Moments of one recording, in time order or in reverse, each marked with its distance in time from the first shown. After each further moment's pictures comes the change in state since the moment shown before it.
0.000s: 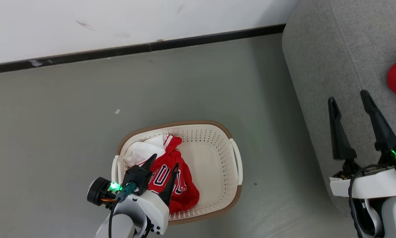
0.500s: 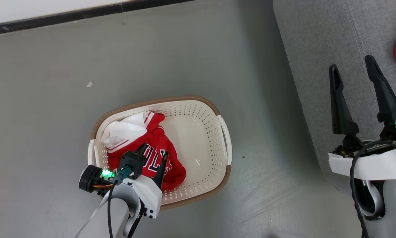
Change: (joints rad) left arm -0.112 -0.011 -0.007 0.155 0.002 0.014 -0.012; right arm -0.131 -0.001 0.032 -0.039 0.003 0.000 -0.008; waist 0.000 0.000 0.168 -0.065
